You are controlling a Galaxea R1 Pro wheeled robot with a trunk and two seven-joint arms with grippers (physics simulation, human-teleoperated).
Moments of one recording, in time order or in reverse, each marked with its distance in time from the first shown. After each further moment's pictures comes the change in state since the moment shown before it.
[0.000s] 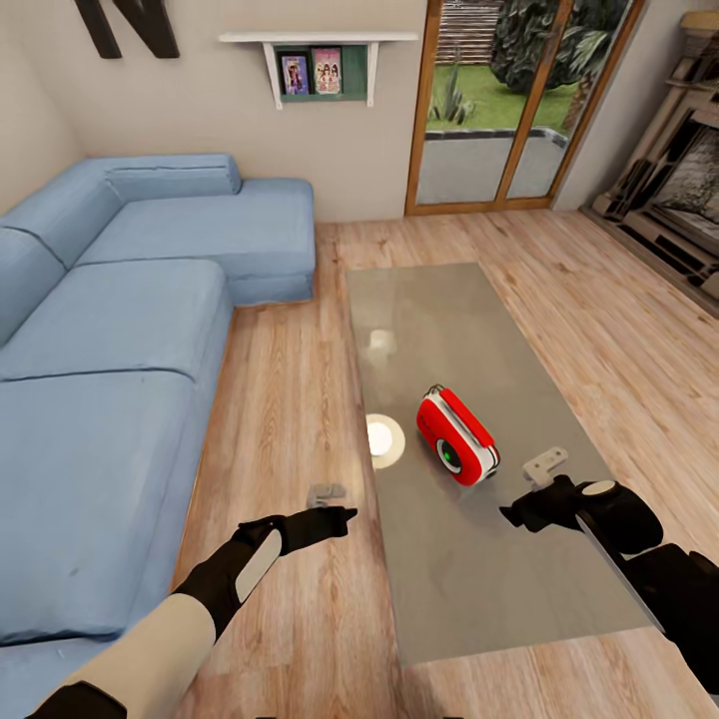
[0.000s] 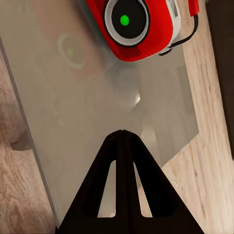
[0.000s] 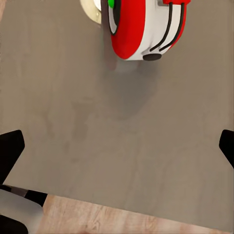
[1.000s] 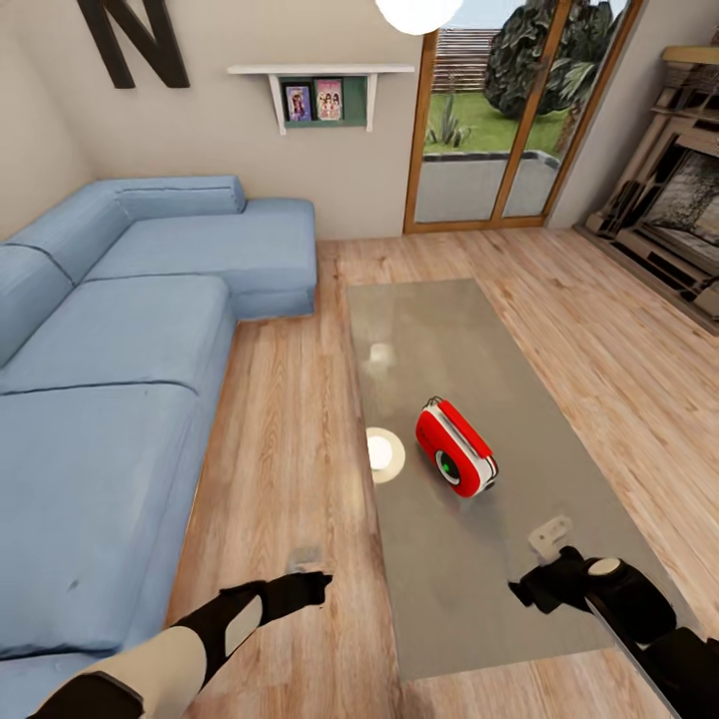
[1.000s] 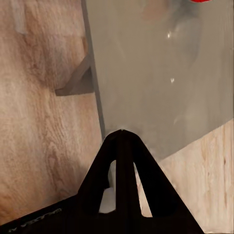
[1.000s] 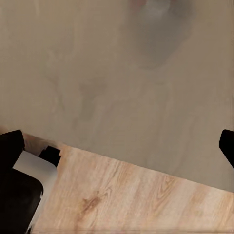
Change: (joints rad) left arm 0.000 -0.004 -0.002 0.442 -0.024 -0.226 -0.040; right arm 0.236 0.000 -0.002 0.008 -0.002 -0.085 -0.040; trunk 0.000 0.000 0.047
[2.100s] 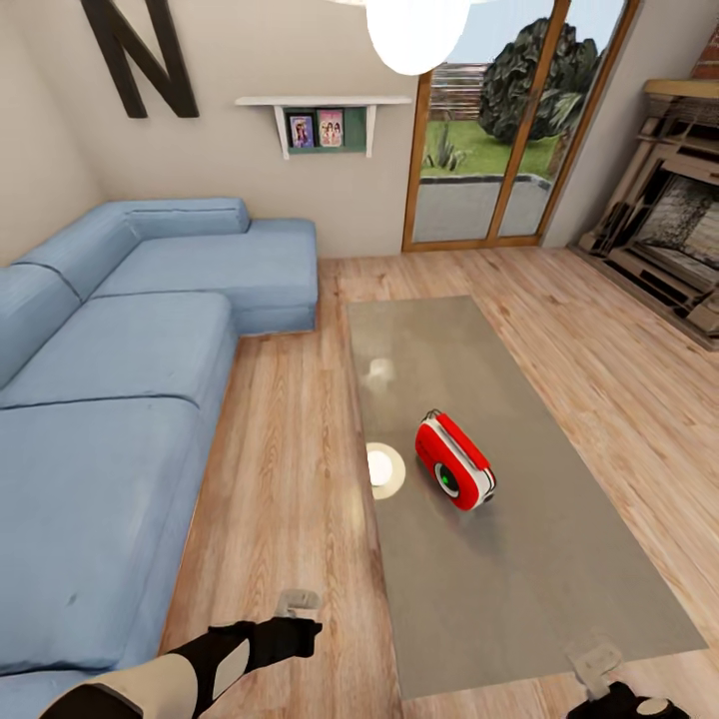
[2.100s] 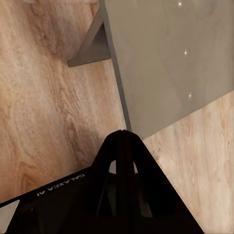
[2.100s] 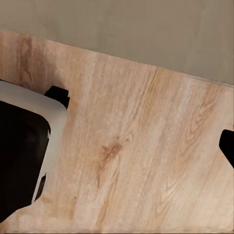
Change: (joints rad) left arm 0.029 0.001 0.001 0.148 -0.131 -0.081 -0.036; right arm 0.181 0.006 0.004 0.484 -0.125 -0.402 -0.088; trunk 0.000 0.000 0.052
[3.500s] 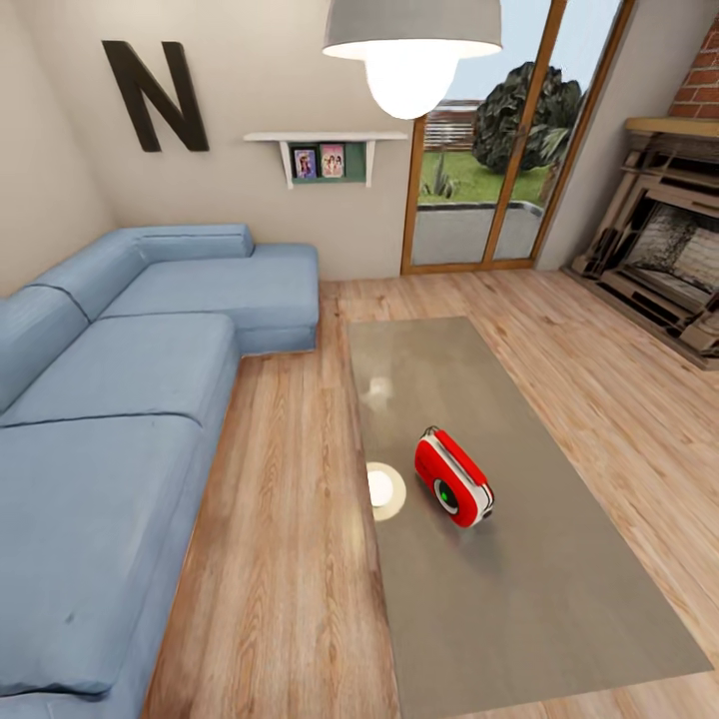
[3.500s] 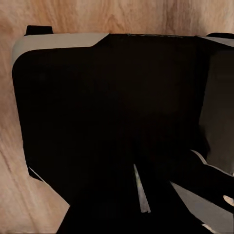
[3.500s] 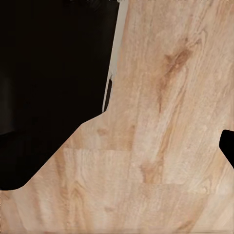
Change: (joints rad) left arm 0.411 0.042 0.001 0.002 0.003 -0.041 0.354; right arm 0.001 0.342 0.029 0.998 -0.016 -0.629 -0.122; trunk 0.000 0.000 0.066
